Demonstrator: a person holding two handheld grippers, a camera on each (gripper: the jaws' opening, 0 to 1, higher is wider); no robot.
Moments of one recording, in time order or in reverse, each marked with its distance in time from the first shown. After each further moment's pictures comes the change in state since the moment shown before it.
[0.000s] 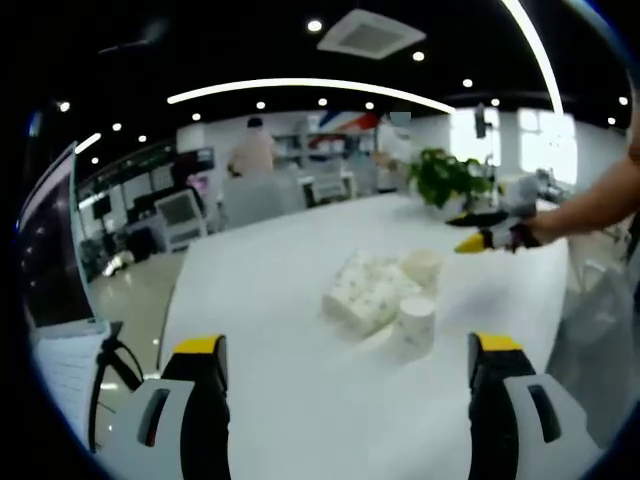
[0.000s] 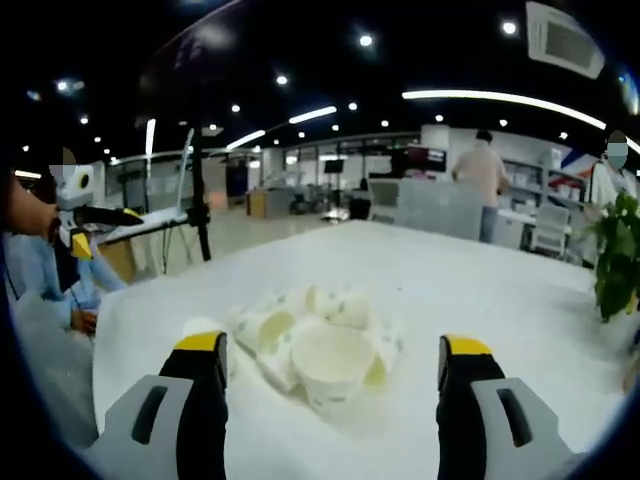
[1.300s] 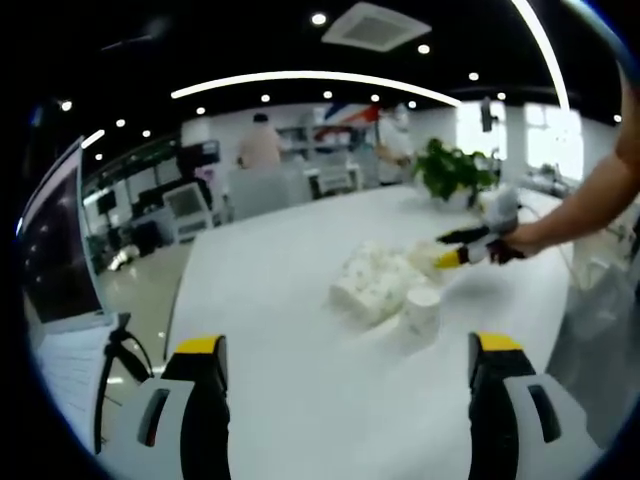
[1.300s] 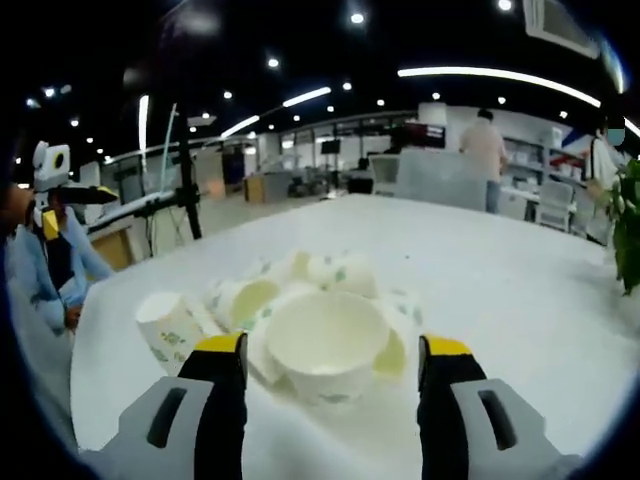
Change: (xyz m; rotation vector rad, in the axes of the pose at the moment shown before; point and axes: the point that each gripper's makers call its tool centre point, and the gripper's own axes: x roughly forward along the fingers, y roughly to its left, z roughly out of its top) left arm -0.008 0.004 -0.006 -0.003 0.035 0.029; right arm 0.046 0.000 -0.047 0.028 0.092 0.004
